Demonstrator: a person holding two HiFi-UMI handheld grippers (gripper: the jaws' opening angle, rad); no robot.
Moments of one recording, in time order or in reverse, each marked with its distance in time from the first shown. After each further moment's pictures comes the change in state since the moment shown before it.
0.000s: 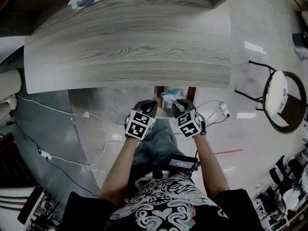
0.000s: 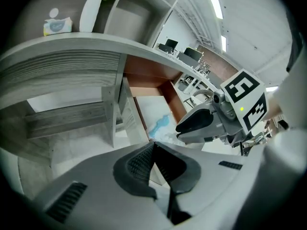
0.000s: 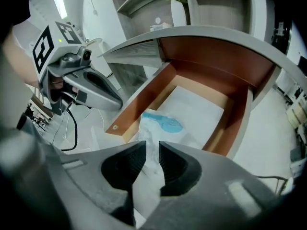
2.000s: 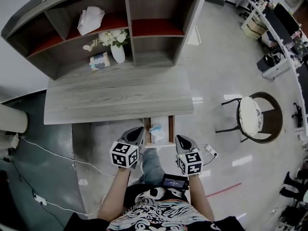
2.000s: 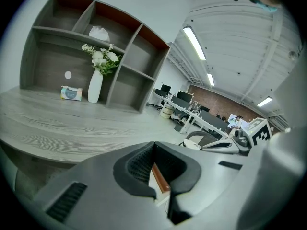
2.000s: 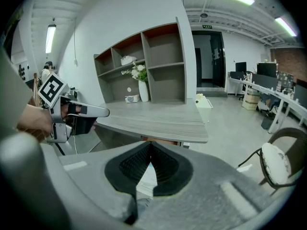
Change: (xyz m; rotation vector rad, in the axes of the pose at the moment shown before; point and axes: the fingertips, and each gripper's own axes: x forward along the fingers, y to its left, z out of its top) left arm -0.179 -0.058 0.123 0.000 -0.522 -0.012; right arm -0.221 0.014 0.047 0.302 -0.538 -0.345
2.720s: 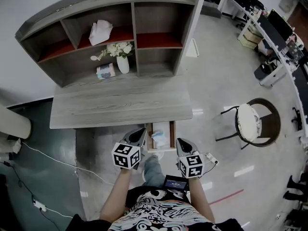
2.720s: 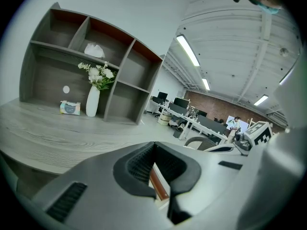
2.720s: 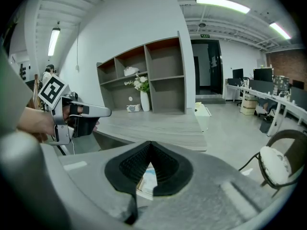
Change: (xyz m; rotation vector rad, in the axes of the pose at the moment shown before) left arm -0.028 -0.016 0.036 0.050 -0.092 -0.017; right arm -0.027 0.019 0.027 0.004 -0.097 -0.013
